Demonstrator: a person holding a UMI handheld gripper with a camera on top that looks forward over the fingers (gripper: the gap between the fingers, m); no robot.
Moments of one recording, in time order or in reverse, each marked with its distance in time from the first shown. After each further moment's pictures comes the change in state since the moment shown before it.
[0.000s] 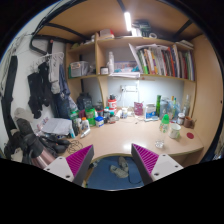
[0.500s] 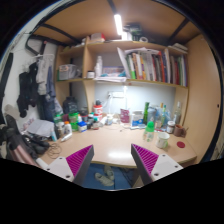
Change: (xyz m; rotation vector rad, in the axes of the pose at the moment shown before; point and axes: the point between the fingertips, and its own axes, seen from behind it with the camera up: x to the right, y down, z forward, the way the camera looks) arm 0.098 -0.007 0.035 0.088 0.091 -0.048
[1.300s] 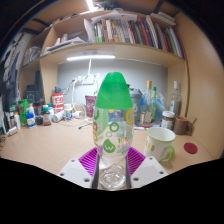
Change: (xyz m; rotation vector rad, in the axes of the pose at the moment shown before) arm 0.216 0.104 0.330 0.053 0.154 0.019
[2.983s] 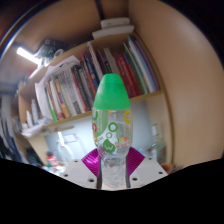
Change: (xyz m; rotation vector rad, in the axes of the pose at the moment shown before) arm 0.225 -0.295 0.018 0.232 -0.082 0.298
